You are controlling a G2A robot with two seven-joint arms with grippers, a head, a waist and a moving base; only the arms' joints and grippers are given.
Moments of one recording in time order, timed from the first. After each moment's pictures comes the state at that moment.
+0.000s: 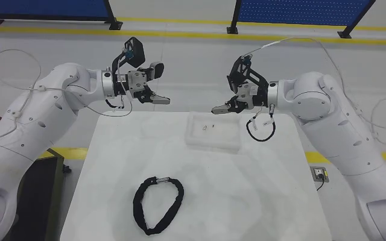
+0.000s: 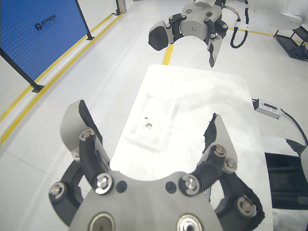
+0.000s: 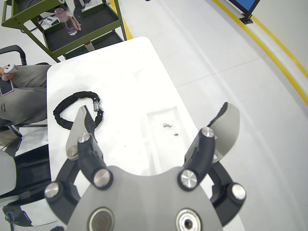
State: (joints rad) left arm -0.01 -1.03 -0.25 -0.94 0.41 -1.01 -0.07; right arm -0.43 -0.86 0.88 -1.47 -0.31 -0.61 0.83
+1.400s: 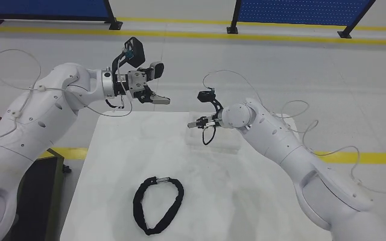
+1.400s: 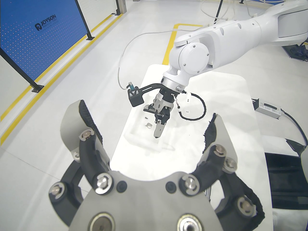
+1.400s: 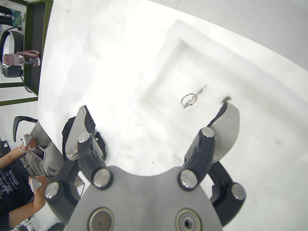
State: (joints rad) left arm -0.01 -1.03 -0.25 -0.94 0.41 -1.01 -0.07; right arm -0.27 -1.29 0.41 -0.73 -0.10 -0.11 0.81
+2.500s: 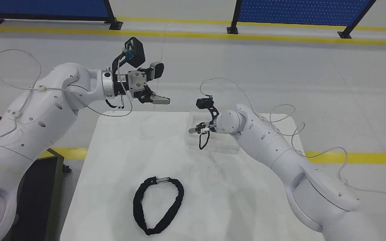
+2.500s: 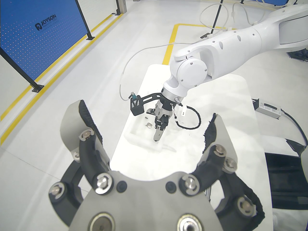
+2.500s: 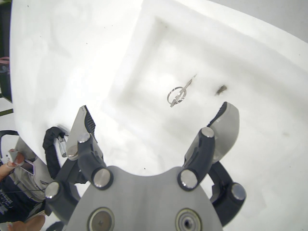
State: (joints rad) left arm -0.01 -1.03 -0.25 -0.94 0.41 -1.01 -0.07; right arm -0.30 -1.35 0.38 -0.69 -0.20 0.01 0.79
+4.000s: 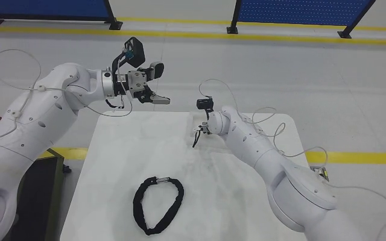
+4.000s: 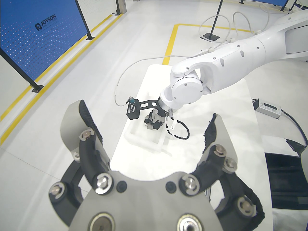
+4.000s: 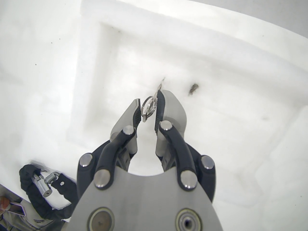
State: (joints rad) left arm -0.01 -1.03 -0.25 -0.94 0.41 -1.01 -0.07; right arm -0.28 -1.52 0.42 -0.47 -0.36 0.20 0.75
